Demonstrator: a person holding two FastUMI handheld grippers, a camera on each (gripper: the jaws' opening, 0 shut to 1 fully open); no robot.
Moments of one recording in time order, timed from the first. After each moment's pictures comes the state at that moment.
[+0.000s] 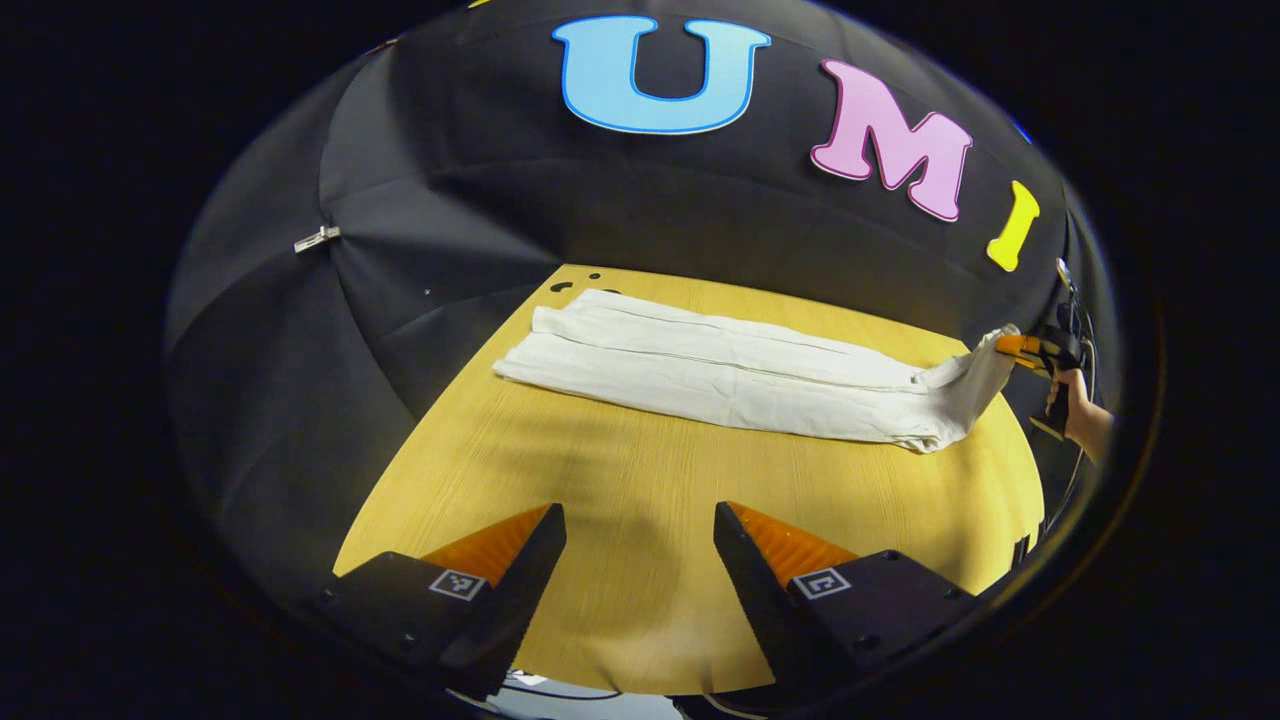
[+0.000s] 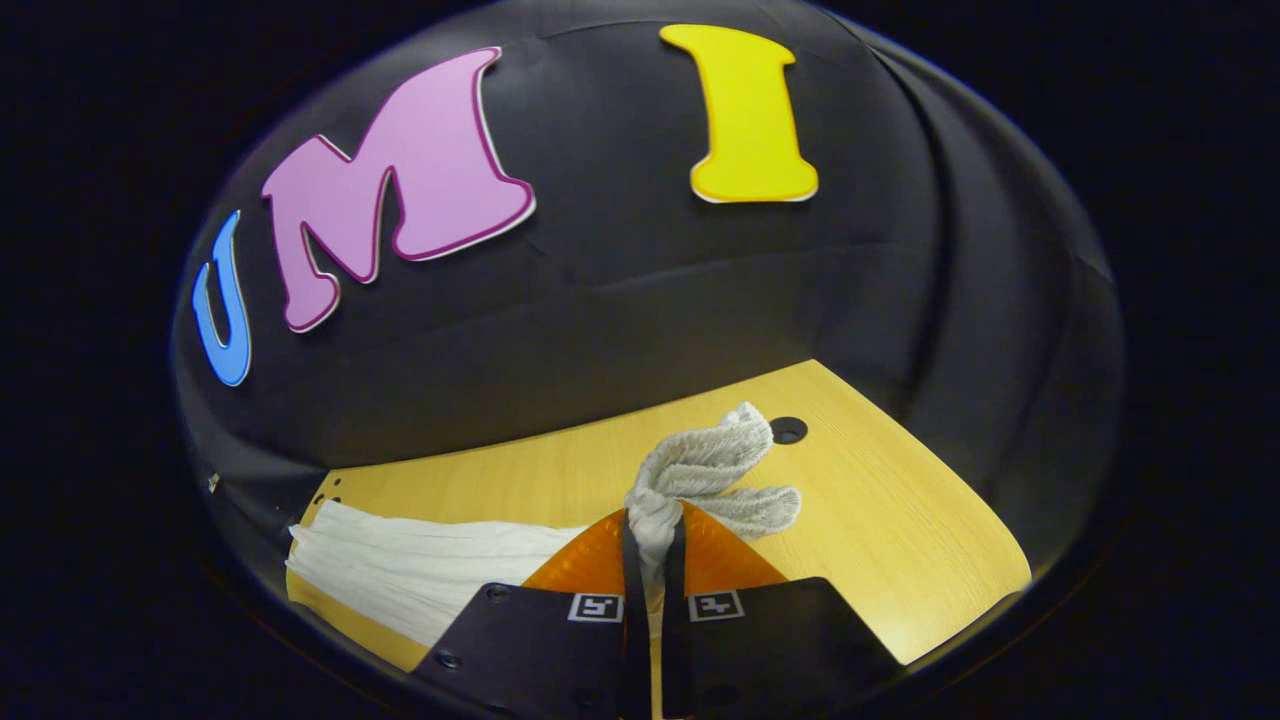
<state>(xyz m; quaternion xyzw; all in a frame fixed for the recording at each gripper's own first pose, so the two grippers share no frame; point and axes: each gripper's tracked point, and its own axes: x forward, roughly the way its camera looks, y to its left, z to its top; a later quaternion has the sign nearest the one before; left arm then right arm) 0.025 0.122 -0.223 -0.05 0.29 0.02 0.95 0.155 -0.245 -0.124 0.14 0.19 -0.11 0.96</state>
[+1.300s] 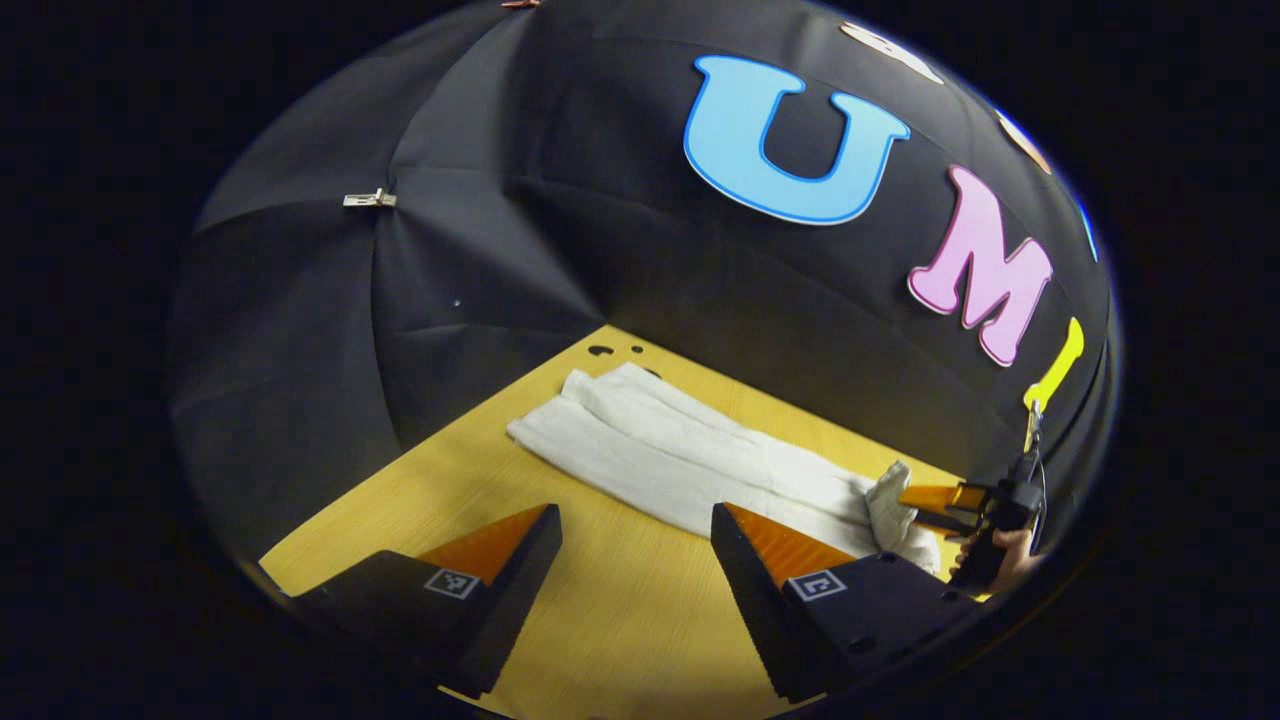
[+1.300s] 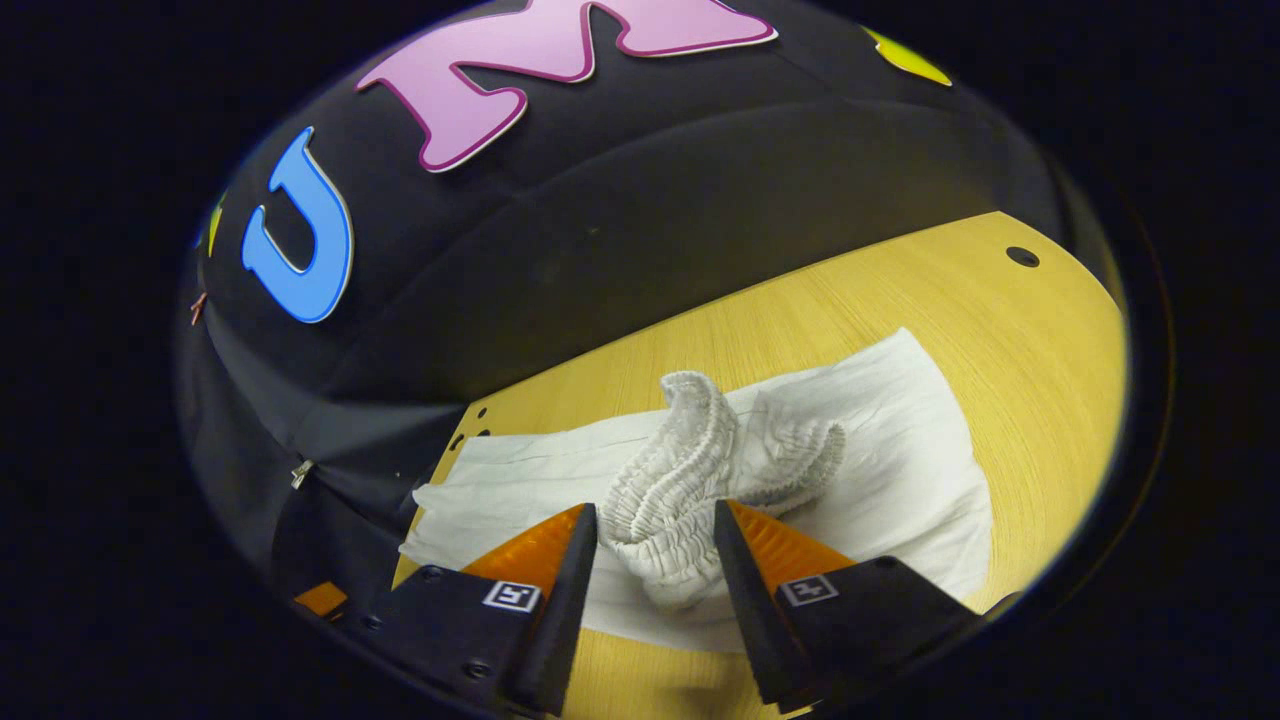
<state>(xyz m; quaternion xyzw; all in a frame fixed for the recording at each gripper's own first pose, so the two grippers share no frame) 0.130 0.179 -0.199 -0.20 0.17 0.07 0.96 0.166 0.030 -0.217 0.26 0.30 0.06 0.92</state>
